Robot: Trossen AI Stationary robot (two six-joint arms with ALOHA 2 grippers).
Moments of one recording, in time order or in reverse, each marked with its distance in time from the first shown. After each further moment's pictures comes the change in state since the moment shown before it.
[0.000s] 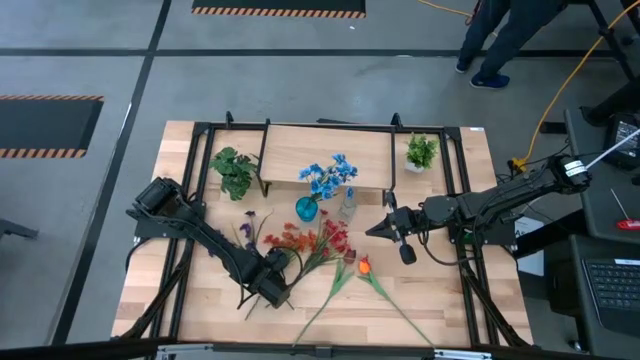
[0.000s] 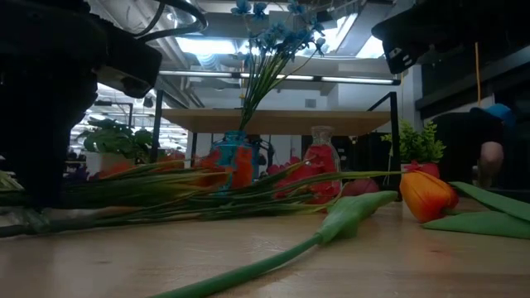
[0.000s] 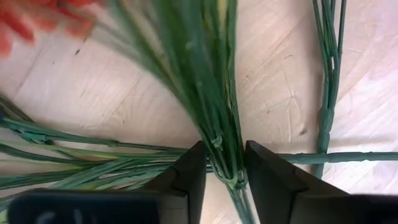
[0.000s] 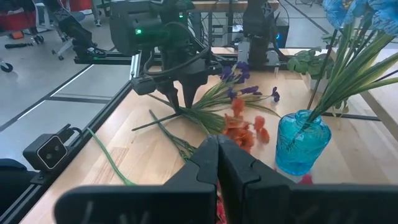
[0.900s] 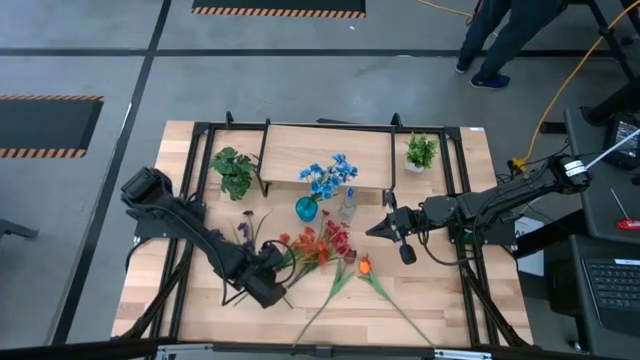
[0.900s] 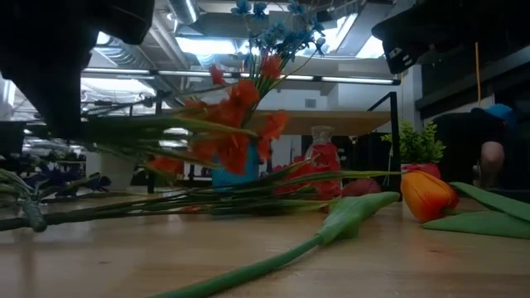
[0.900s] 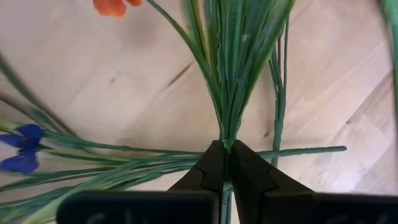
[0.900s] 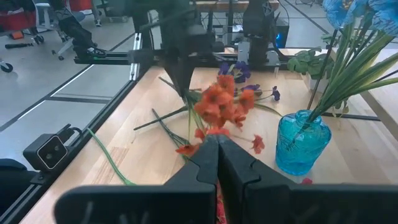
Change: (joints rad) left arm -0.038 -0.152 0.000 -0.054 -0.119 -0.027; right arm 0.000 0.000 0.000 0.000 0.000 0.000
